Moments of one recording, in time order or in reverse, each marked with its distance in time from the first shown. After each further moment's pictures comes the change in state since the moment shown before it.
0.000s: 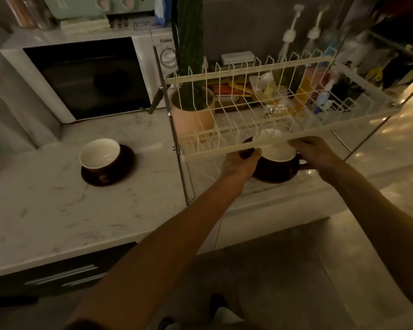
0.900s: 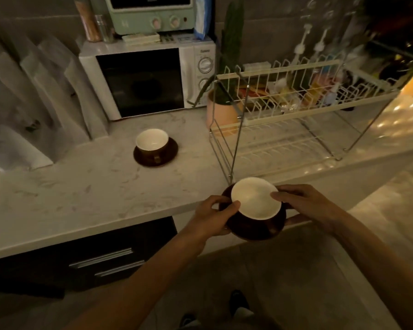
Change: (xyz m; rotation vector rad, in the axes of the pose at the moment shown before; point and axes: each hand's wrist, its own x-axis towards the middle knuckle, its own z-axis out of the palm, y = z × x) left_hand -0.181 -0.084 -0.195 0.069 -0.149 -0.105; right_hand -0.208 0.039 0.112 -0.057 -0.229 0.069
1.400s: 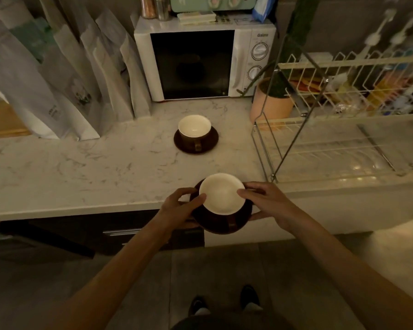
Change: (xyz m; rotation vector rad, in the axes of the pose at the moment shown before) left_hand 0.005 -0.037 -0.140 -0.085 0.196 -0.086; right_hand 0.044 -0.040 0.143 0.002 -0.233 -0.106
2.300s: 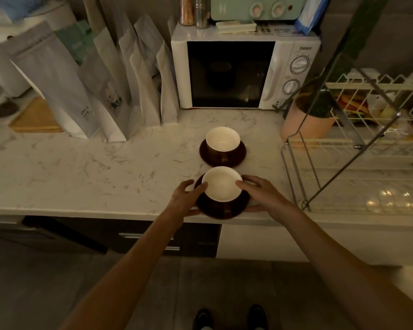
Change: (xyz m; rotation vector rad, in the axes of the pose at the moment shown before) left_hand 0.069 0.021 -0.042 -0.136 0.213 -0.035; right_hand 0.100 -0.037 0.046 -0.006 -0.017 0.122
